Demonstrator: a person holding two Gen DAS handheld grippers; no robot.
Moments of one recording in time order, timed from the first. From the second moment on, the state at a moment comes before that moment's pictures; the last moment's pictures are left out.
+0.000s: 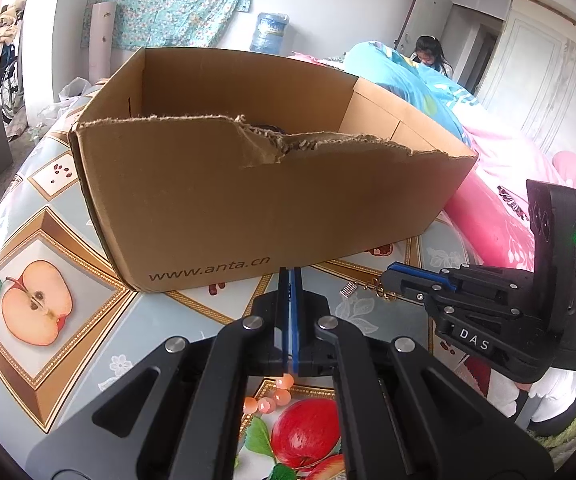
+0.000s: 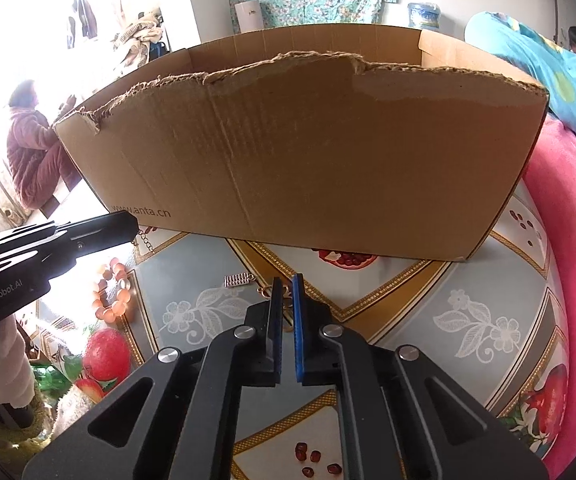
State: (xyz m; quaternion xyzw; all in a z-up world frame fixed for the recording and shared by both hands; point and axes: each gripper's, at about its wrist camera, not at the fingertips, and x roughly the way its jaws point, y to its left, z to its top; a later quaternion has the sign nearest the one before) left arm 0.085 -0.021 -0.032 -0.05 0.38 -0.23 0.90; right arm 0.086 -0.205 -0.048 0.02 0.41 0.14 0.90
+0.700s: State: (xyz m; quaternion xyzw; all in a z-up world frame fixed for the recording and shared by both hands) left arm 0.072 -0.056 -0.051 -0.03 0.40 -0.26 0.88; right arm 0.078 -0.199 -0.048 -0.02 0.43 0.16 0.89
